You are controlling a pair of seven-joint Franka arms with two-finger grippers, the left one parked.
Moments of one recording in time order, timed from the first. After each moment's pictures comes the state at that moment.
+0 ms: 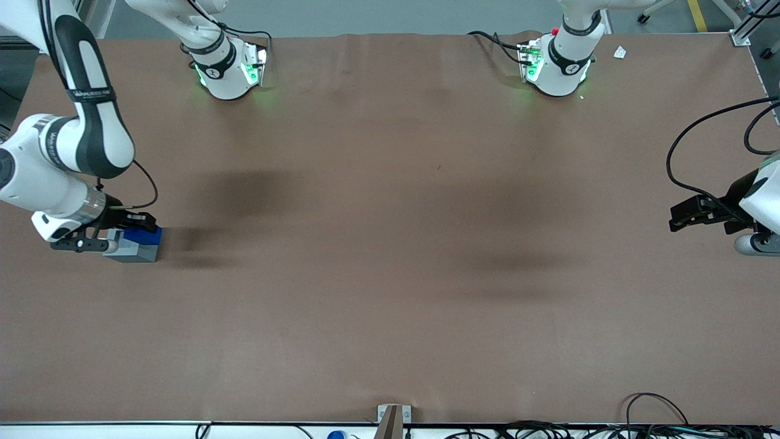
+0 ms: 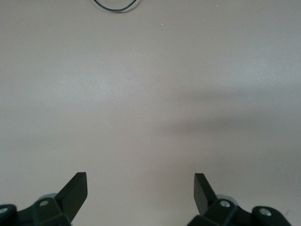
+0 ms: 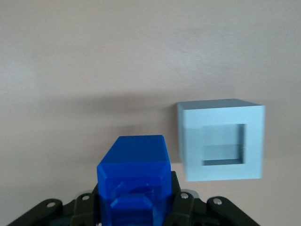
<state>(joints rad) -0.08 0.21 -0.12 -2.09 0.06 2.25 -0.21</state>
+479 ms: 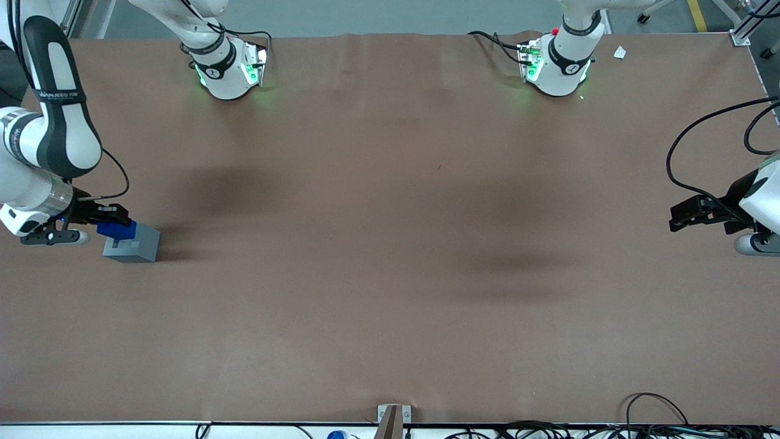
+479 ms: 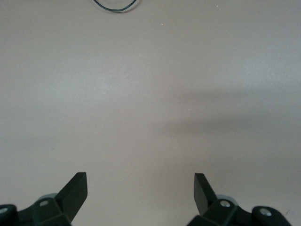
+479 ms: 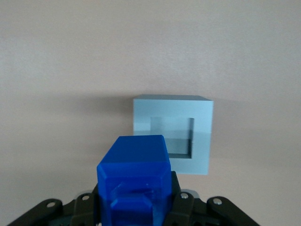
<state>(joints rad) -0.19 0.22 -0.12 -2.09 0.06 2.25 -0.39</state>
